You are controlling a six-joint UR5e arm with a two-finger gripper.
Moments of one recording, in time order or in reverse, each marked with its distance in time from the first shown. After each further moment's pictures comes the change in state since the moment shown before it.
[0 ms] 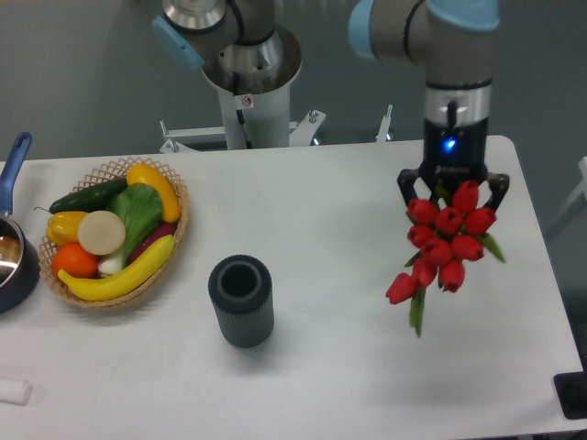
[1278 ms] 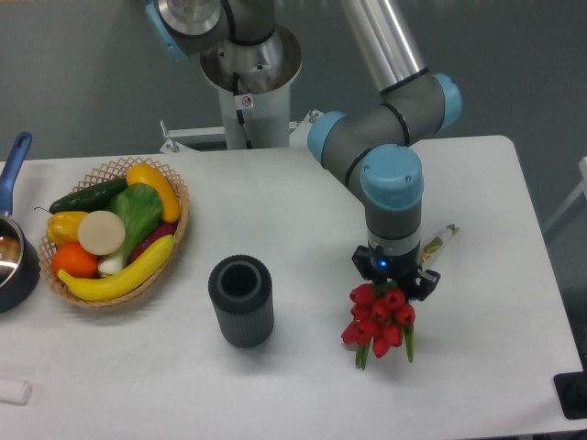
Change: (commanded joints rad) arm -0.134 -0.269 0.034 -0.003 0.204 0.038
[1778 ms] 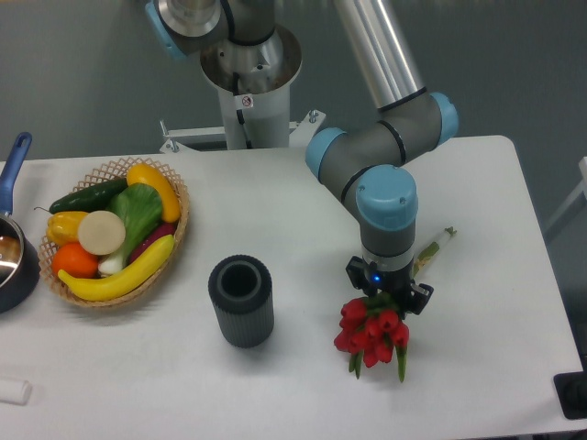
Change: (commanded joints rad) arm -0.028 -0.002 0.015 0.008 -0.002 0.018
